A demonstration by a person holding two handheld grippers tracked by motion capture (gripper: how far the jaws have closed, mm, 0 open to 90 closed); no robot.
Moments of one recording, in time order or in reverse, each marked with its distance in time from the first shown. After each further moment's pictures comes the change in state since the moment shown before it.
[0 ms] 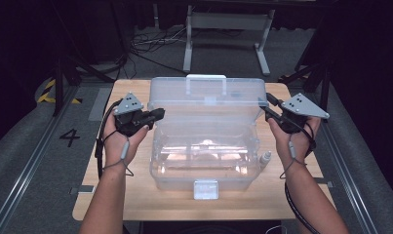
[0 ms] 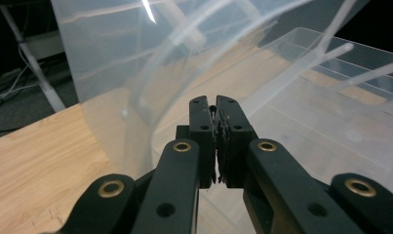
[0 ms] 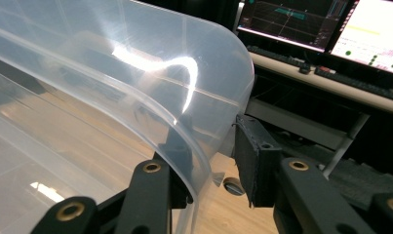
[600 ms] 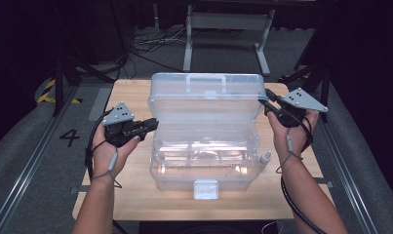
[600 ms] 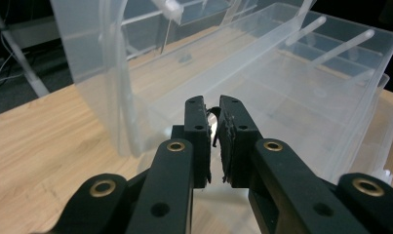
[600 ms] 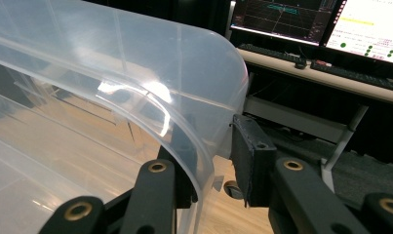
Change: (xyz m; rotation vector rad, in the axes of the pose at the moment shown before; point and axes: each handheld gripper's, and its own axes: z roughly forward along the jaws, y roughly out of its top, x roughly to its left) left arm 0.001 -0.022 -0.026 0.035 -0.027 -0.015; right arm -0.006 0.004 0.013 -0.001 -0.013 0.070
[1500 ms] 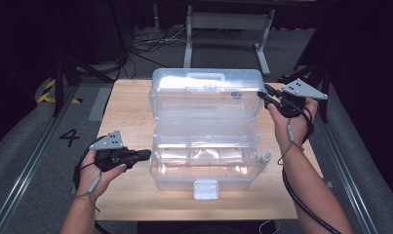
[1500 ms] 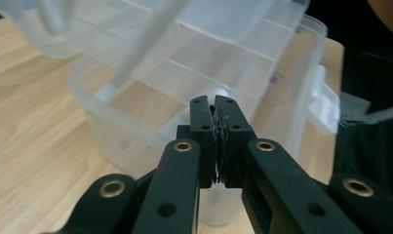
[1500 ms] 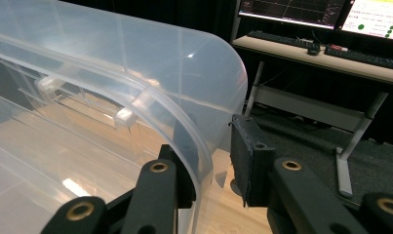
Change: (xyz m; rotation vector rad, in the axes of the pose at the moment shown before) left arm 0.012 -0.074 -0.004 0.077 -0.293 0.040; right arm -0.015 0.008 0.017 0.047 0.044 0.037
